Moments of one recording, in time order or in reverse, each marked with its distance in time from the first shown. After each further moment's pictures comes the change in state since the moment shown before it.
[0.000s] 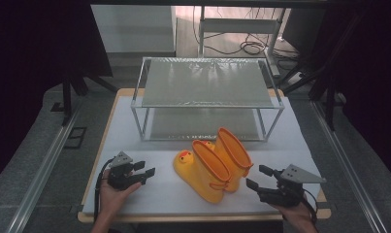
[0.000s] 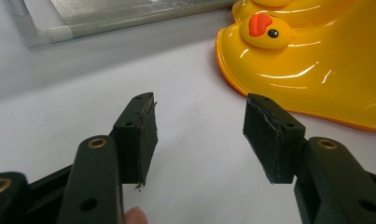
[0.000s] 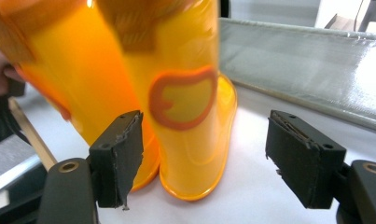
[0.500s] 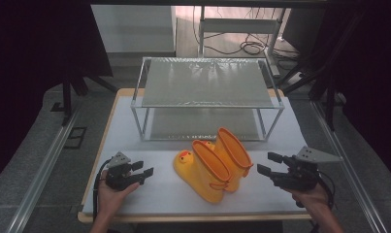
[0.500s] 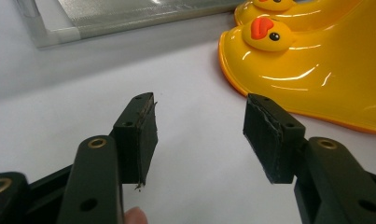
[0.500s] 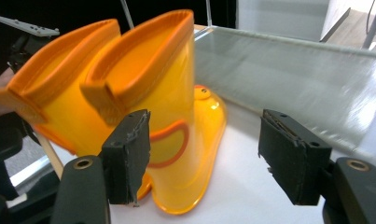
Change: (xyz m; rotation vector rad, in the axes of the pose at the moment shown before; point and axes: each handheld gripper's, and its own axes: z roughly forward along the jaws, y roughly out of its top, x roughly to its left) left arm 0.002 0.000 -0.005 -0.013 0.006 -0.012; right arm -0.024 0.050 -0.016 0.040 0.040 -0.007
